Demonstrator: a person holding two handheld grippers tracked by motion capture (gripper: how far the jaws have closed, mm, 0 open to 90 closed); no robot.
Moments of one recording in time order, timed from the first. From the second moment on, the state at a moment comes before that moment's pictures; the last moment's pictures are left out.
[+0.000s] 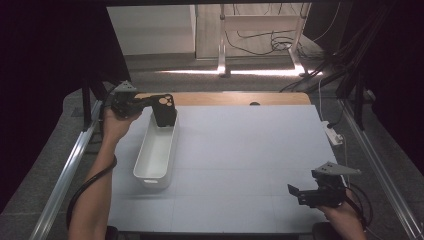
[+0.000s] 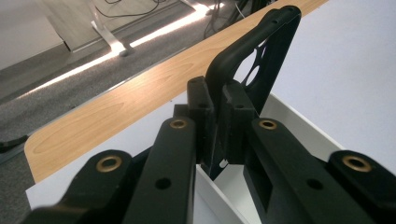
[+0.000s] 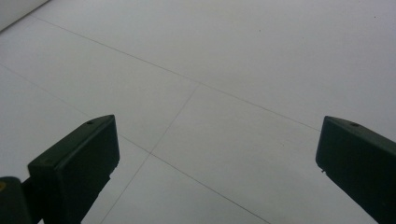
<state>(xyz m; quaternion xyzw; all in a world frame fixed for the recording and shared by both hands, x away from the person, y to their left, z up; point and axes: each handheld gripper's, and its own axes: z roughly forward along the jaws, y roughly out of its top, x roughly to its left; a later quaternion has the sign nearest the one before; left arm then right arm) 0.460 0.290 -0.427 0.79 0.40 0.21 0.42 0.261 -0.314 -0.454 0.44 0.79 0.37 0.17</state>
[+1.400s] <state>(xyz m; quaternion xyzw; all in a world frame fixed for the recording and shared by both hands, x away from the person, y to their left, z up) 0.461 0.294 -0.440 0.75 0.46 0.18 0.44 0.261 -0.314 -0.454 0.44 0.80 0.38 0.17</state>
